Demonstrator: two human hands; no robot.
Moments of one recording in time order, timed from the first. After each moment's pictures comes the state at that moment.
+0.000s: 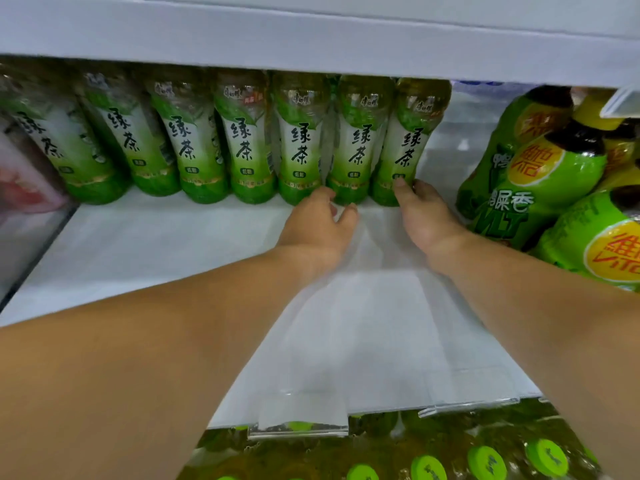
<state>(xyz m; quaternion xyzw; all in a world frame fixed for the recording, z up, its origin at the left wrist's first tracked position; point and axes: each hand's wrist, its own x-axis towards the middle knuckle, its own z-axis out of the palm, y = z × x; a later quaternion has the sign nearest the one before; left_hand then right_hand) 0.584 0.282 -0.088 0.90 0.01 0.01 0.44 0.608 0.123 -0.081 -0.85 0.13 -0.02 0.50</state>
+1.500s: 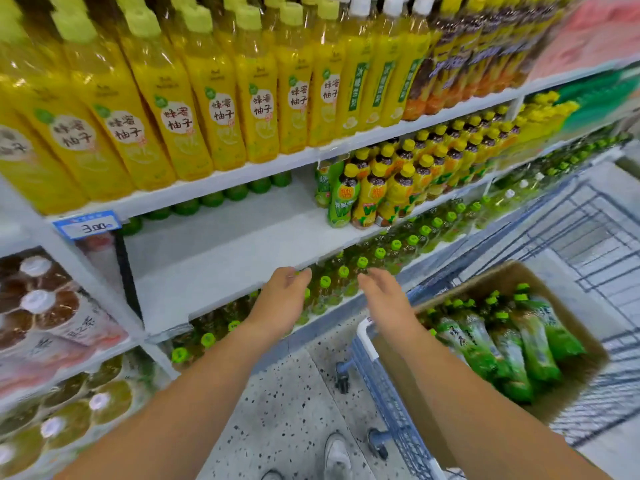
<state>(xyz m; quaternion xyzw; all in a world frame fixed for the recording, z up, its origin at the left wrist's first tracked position) 0.257 0.349 0.144 0.80 0.00 -0.31 0.51 0.181 0.179 0.130 -0.75 0.35 0.03 0.56</state>
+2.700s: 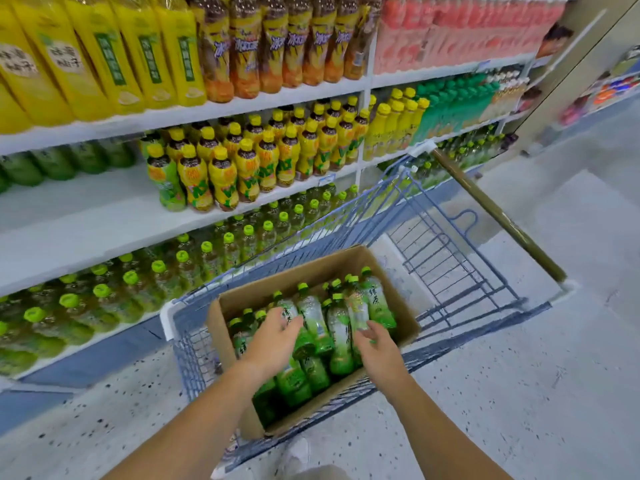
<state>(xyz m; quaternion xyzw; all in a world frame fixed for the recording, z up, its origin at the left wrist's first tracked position) 0.025 0.017 0.118 0.76 -0.03 -0.44 0.47 -0.094 -0.157 0.116 -0.73 0.46 0.09 0.50</state>
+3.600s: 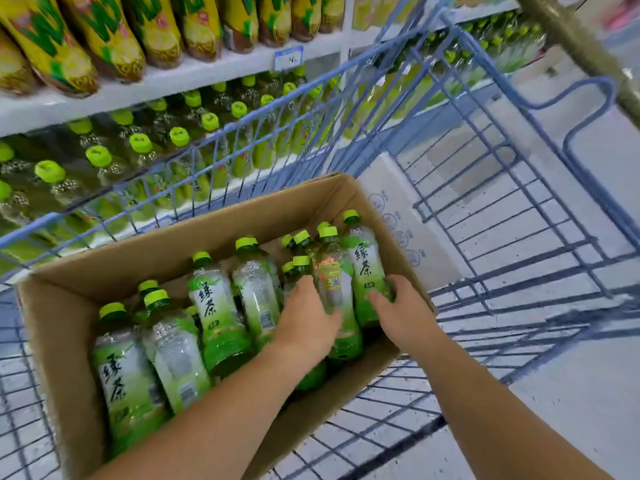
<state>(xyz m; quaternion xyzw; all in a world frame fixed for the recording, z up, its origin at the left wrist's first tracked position) 0.015 -0.192 -0.096 0.82 -0.09 -0.40 0.41 -0.053 -0.329 -0.056 -0.80 0.46 0.13 0.36</state>
